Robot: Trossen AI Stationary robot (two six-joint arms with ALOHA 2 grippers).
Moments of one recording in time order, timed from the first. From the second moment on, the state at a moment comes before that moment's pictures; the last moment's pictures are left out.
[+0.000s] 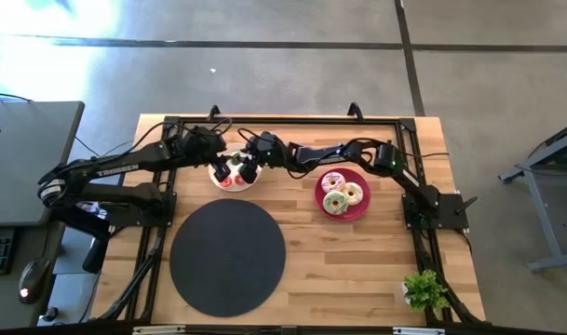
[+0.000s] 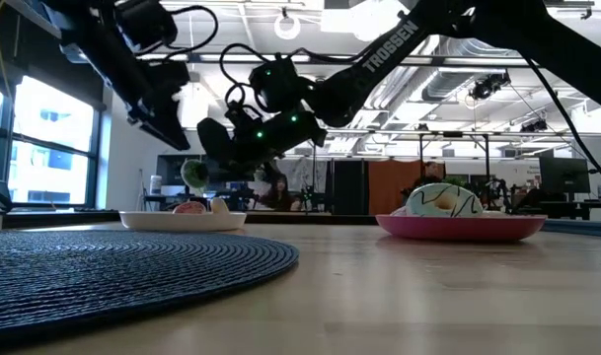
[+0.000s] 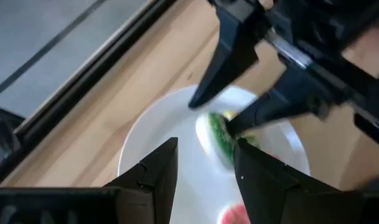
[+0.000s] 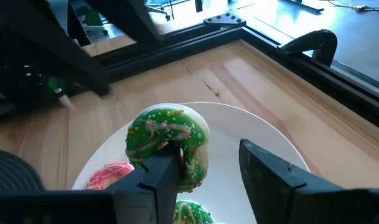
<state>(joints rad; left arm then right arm) 0.47 0.97 0.64 -0.42 -0.17 -0.03 -0.26 2.35 1.65 0.34 0.05 0.20</state>
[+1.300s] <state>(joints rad) 0.47 0.93 0.83 -0.66 -0.28 -0.08 -0.24 2.02 1.65 -0.22 0.02 -0.03</state>
